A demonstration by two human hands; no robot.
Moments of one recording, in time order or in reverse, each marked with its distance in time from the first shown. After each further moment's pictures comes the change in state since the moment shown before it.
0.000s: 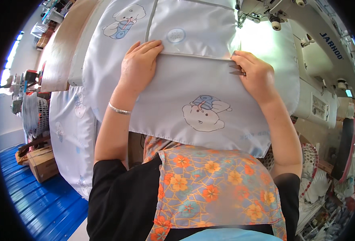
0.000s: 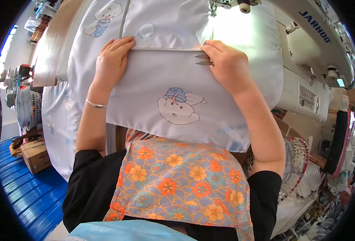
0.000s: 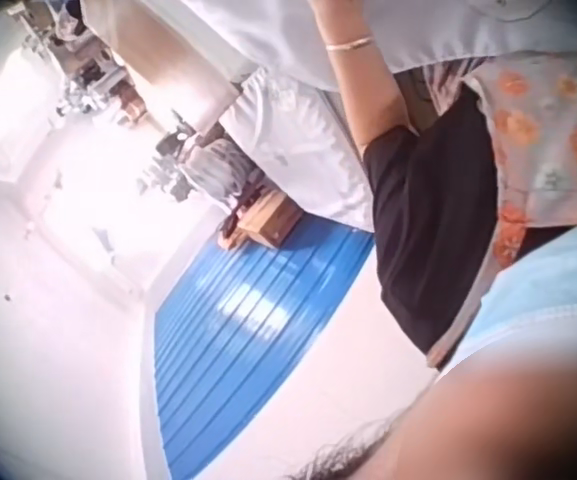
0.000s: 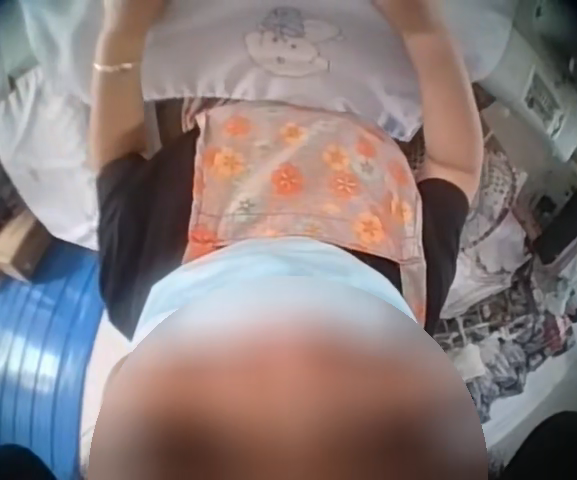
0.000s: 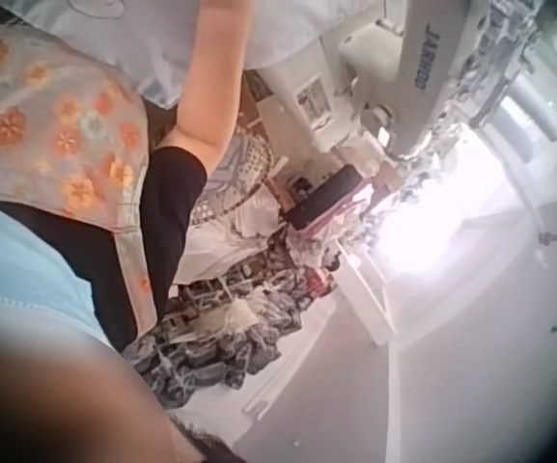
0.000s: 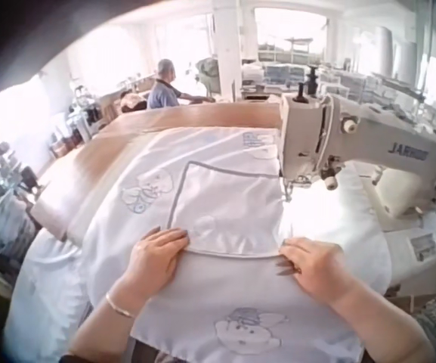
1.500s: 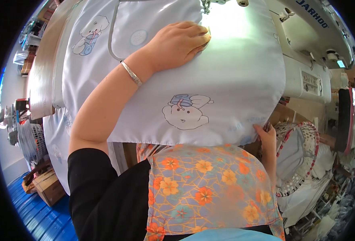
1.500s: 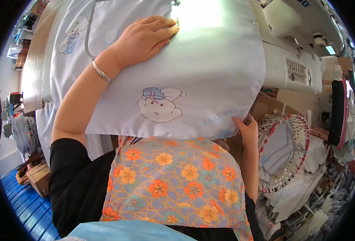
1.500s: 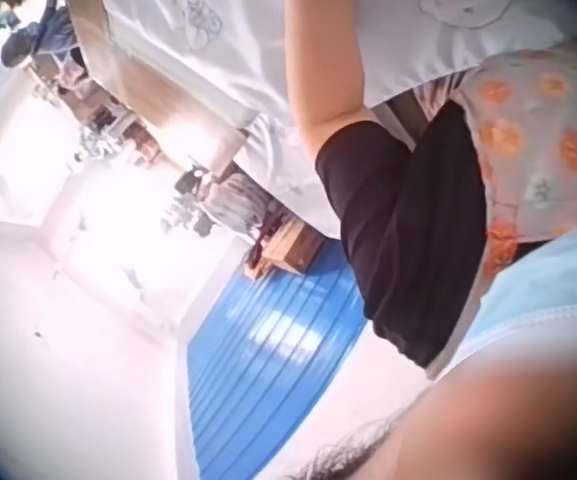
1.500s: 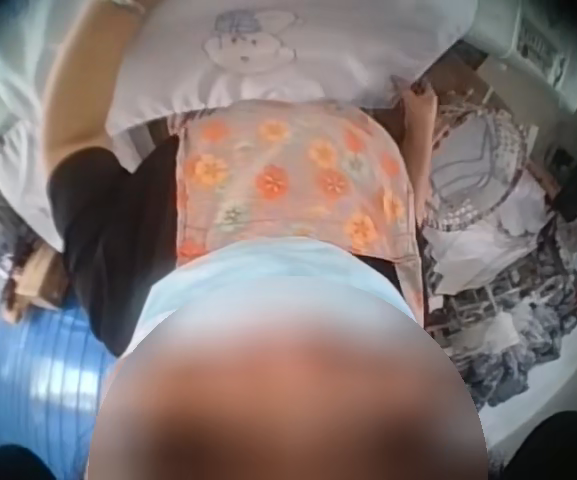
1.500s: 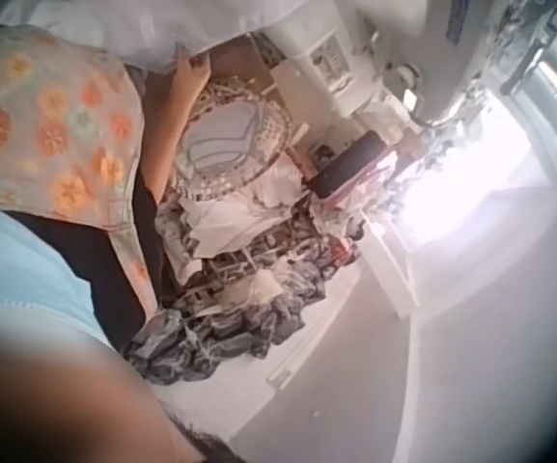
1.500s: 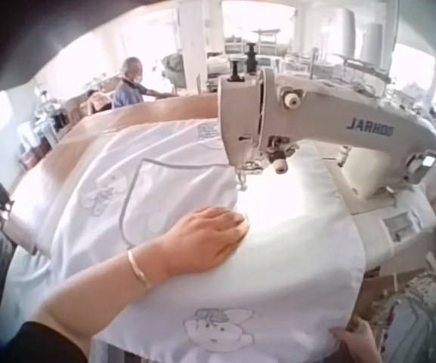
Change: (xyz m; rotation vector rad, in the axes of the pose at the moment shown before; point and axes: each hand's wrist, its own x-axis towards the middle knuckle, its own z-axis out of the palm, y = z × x) left_hand 0.098 0.077 0.067 -0.283 -0.162 0.582; right_hand -0.276 -0.009 -0.041 0.715 0.100 1.523
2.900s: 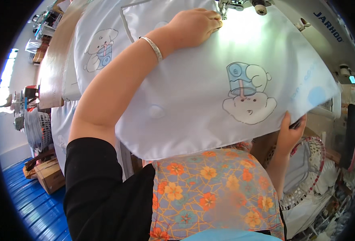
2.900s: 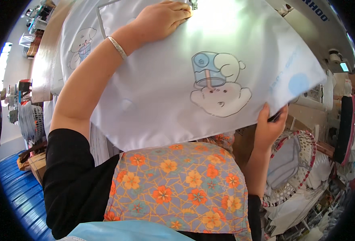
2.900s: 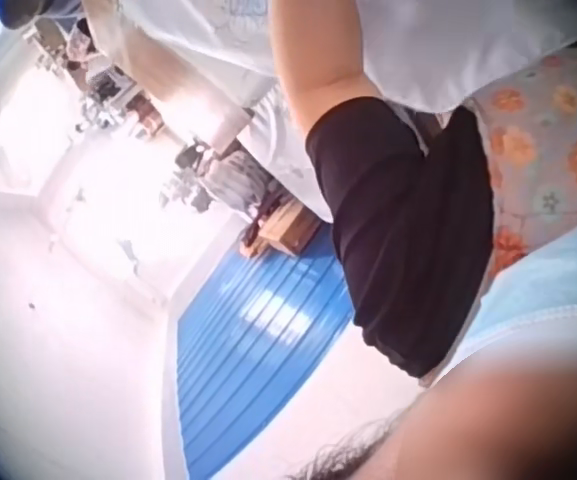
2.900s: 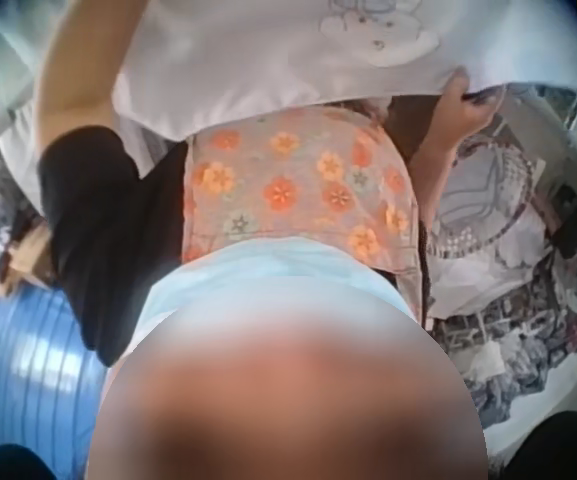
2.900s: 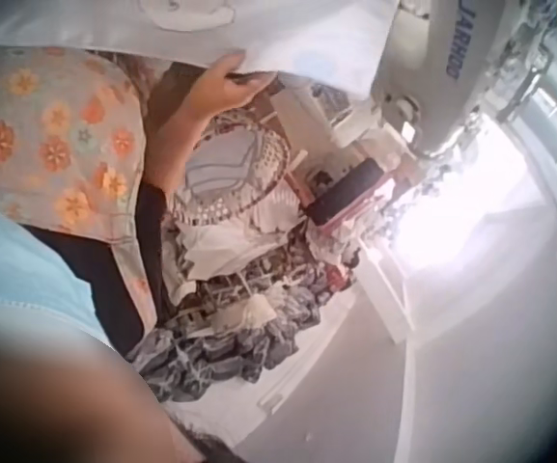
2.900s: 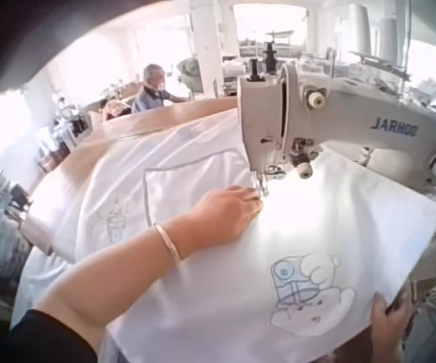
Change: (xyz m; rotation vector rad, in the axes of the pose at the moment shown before) left_hand 0.028 -0.052 0.017 0.087 -0.110 -0.161; right_hand 0.022 -0.084 0.035 -0.046 0.448 -0.754
